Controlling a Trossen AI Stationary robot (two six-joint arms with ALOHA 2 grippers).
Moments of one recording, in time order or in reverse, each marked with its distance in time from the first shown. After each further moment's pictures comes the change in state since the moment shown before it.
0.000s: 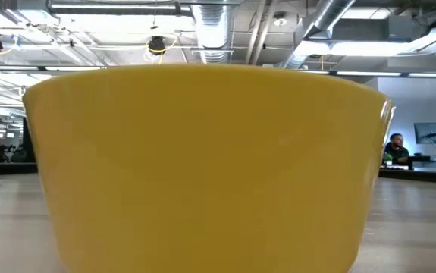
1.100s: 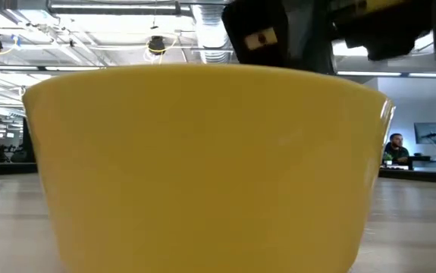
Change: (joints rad) left arm -0.097 0.001 -0.001 0.024 -0.074 -0.172; right arm -0.005 0.118 0.042 -0.170 -0.080 0.083
